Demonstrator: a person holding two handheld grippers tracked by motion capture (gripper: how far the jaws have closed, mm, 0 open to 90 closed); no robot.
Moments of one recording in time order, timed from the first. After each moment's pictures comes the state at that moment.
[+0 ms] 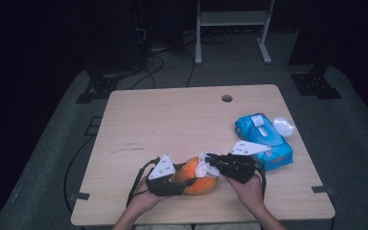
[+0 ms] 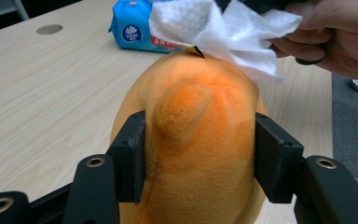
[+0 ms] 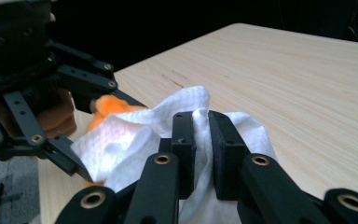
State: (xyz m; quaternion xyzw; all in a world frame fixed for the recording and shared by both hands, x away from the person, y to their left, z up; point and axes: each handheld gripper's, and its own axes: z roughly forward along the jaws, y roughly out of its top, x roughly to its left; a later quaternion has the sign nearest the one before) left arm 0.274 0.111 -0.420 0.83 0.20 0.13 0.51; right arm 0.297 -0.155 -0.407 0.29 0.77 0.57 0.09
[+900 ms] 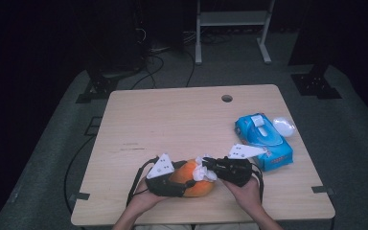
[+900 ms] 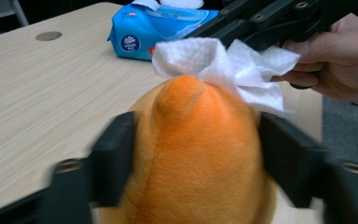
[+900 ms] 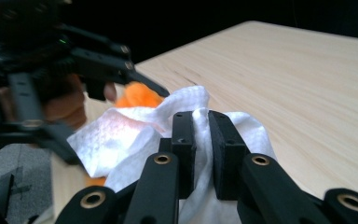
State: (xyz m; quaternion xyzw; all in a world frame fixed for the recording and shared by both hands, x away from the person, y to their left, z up) left arm 0.277 0.113 -0.419 0.82 0.22 0.12 0.52; right arm 0.296 -0.149 -0.416 0.28 0.78 0.56 0.08
